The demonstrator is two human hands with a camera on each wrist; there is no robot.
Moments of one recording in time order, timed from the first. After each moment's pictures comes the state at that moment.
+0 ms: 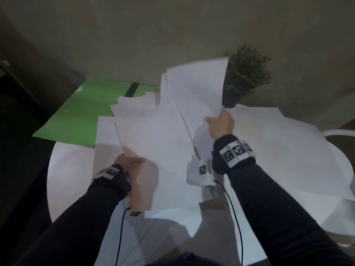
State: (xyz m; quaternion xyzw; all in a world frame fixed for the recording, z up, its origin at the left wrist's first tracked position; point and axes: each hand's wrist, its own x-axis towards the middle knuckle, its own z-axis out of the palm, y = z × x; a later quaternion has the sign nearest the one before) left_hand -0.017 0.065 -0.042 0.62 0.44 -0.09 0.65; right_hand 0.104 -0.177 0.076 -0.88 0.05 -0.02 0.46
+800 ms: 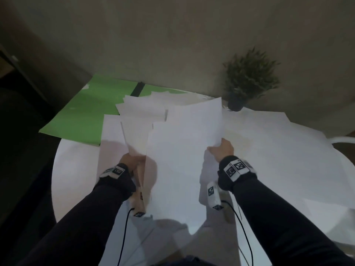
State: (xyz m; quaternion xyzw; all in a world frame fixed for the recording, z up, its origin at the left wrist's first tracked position) left_hand -0.018 0.065 -0.040 0.63 0.45 -0.08 0.63; right_hand 0.089 -0.196 0.010 -0.91 0.08 0.15 0.38
